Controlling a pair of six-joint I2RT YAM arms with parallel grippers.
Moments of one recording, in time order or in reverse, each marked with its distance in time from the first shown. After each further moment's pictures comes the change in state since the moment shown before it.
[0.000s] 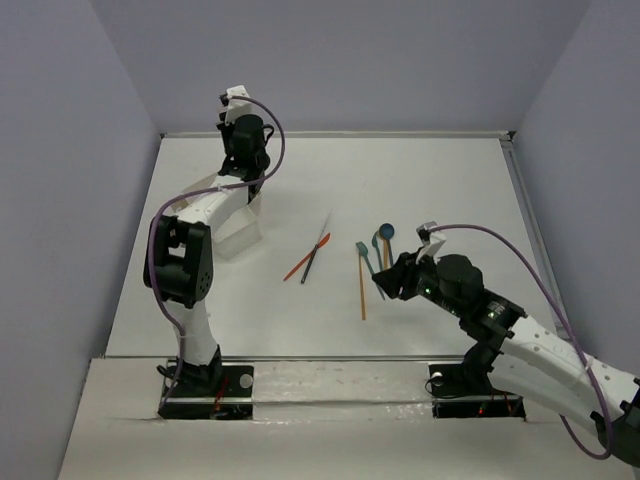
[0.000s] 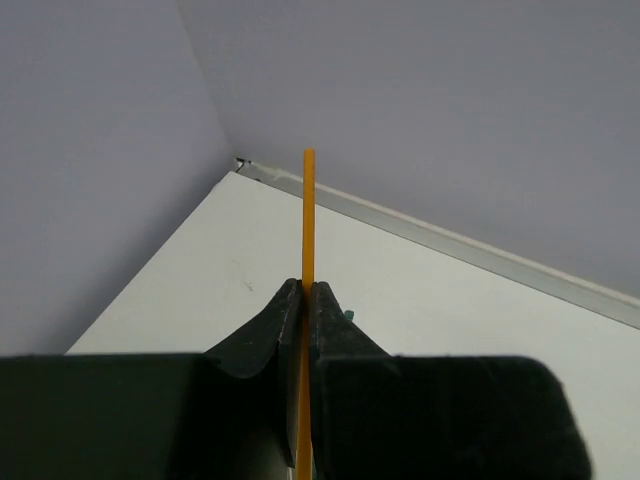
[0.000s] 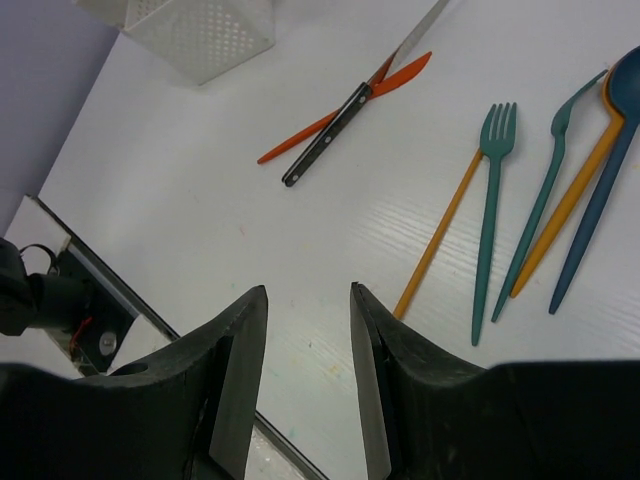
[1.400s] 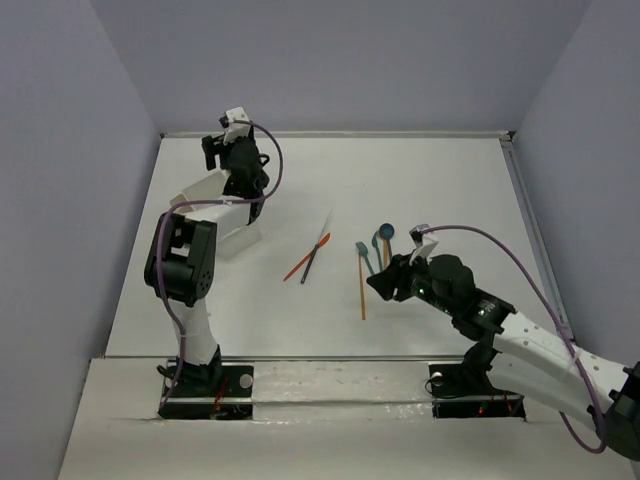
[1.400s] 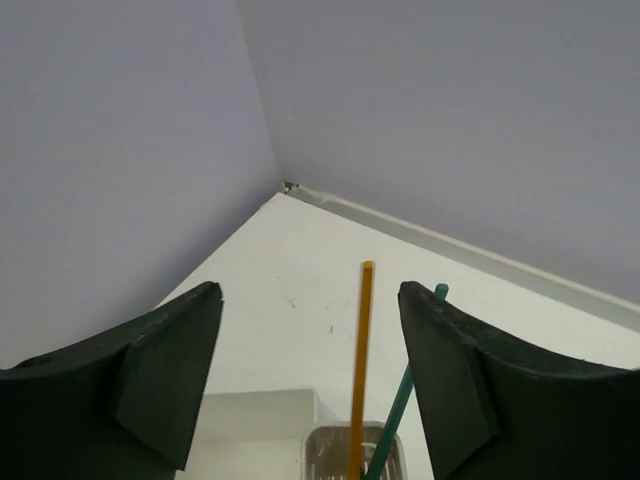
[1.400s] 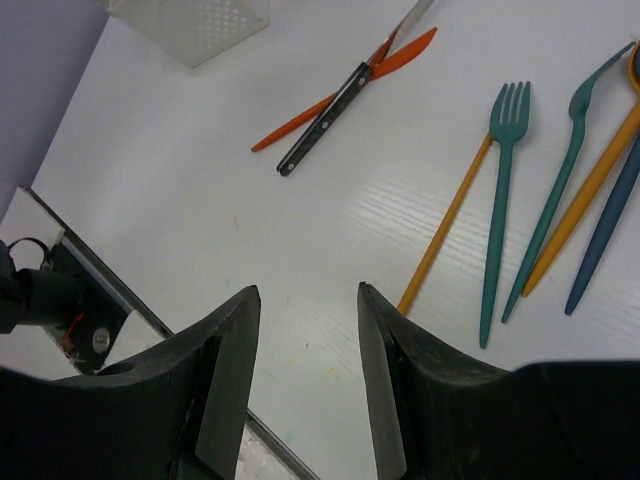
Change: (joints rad) left arm 0.003 0.073 -0.233 0.514 -0.077 0.235; right arm 0.000 0.055 -0.050 0.102 -0.027 0.014
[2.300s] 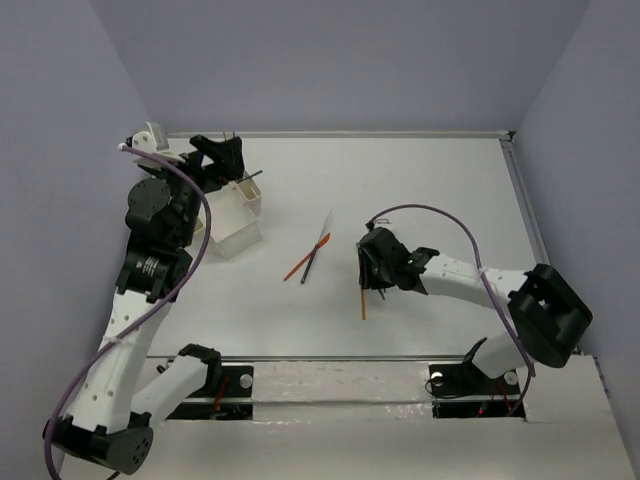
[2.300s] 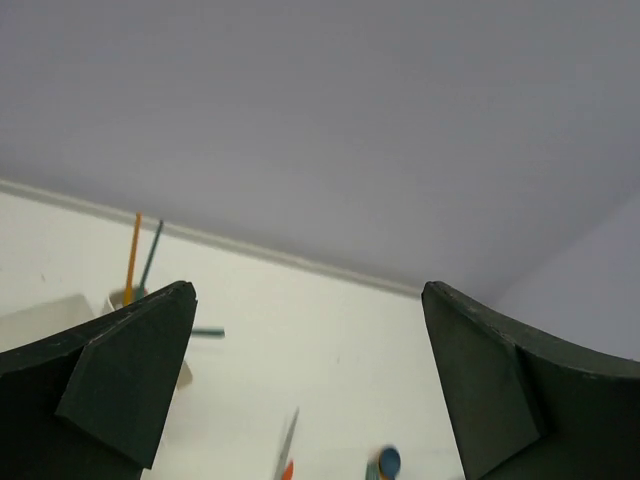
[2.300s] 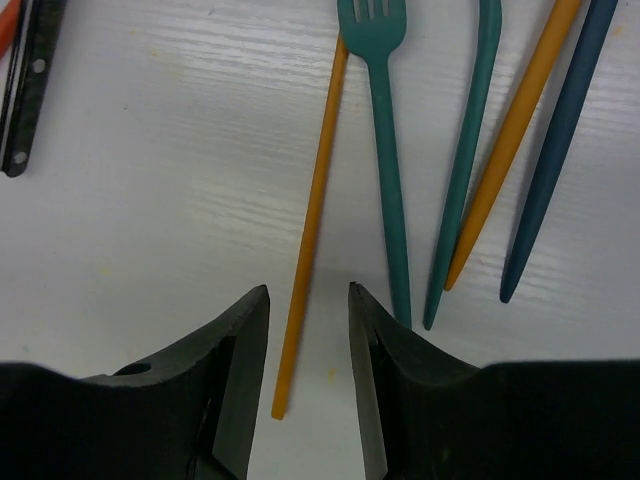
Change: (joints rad) left arm 0.000 -0.962 -0.015 -0.911 0.639 -0.691; right arm 0.003 0.675 0.351 -0.280 0.169 0.044
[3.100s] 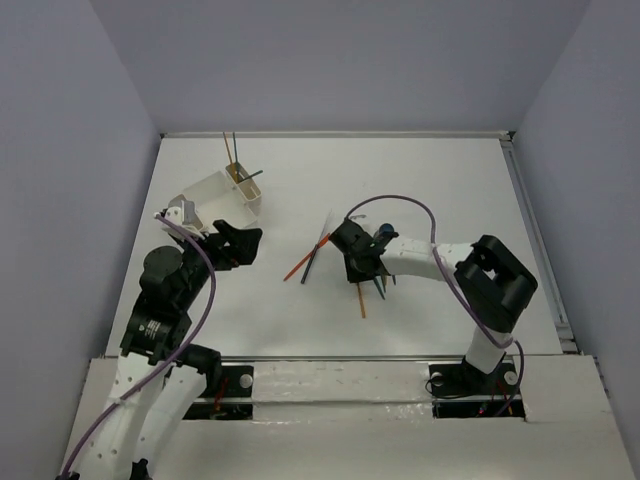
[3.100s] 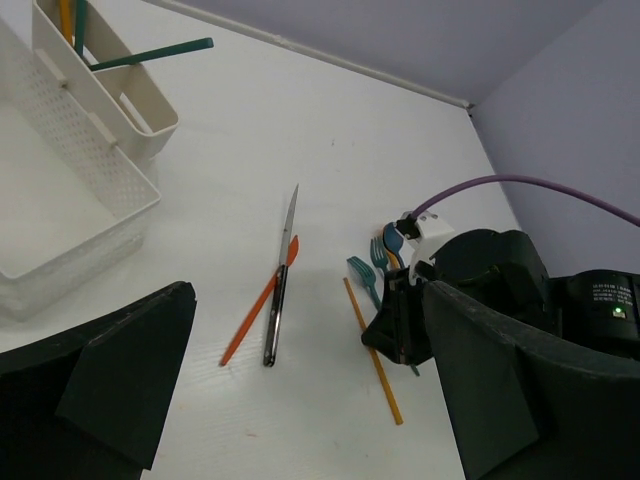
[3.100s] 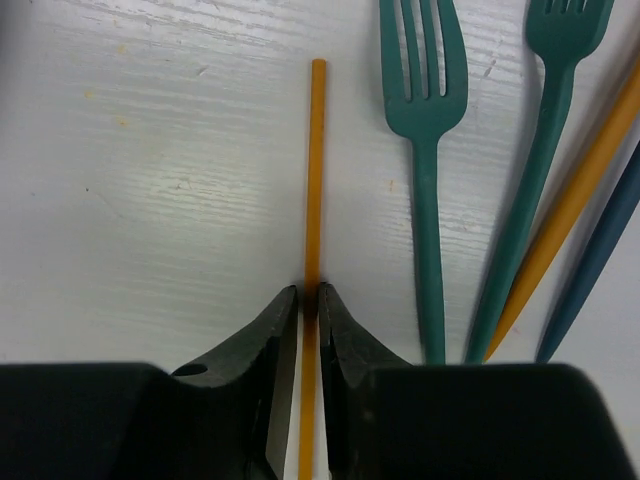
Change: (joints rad) left arm 0.000 -0.450 -0.488 -0.277 0.320 -0.062; right arm 0.044 0.355 0.287 -0.157 0.100 0.016
